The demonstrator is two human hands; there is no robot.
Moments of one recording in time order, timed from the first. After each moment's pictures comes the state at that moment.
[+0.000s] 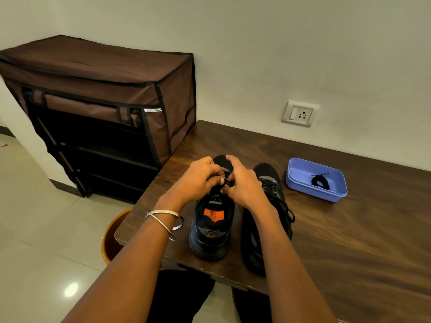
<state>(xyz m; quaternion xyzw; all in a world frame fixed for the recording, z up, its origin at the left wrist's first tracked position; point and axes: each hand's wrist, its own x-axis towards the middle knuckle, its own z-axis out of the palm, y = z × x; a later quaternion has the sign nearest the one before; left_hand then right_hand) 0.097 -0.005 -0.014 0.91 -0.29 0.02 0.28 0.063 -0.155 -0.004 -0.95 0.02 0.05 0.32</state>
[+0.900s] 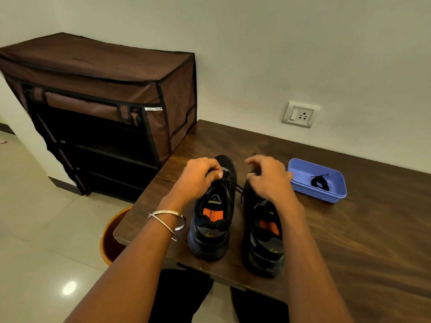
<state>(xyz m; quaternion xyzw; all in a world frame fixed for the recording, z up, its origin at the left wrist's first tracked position) 0.098 -0.008 -0.019 0.91 -0.22 0.05 0.34 0.042 -0.184 0.039 -0.96 0.12 -0.01 0.23</state>
